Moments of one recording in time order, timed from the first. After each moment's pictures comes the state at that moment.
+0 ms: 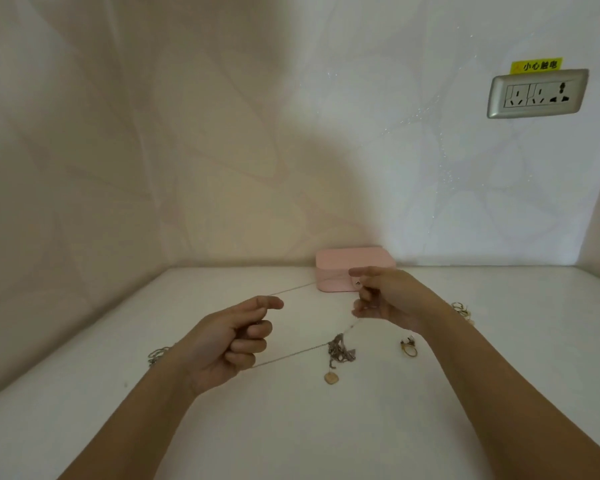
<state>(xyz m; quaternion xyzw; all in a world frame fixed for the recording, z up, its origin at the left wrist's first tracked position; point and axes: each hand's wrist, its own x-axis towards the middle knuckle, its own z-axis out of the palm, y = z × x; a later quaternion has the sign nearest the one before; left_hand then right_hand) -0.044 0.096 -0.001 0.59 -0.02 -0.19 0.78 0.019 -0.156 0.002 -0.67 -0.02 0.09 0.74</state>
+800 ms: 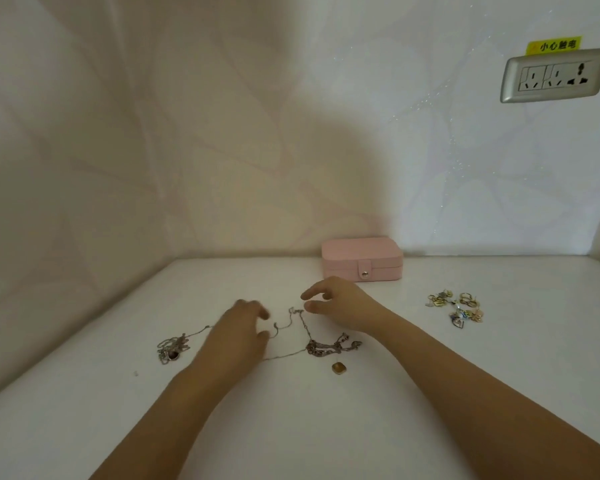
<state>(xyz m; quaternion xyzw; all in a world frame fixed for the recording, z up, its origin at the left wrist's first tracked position) -0.029 0.094 -0.033 0.98 -0.03 0.11 0.19 0.031 -0.094 -0.026 -0.91 -0.18 0.01 0.36</state>
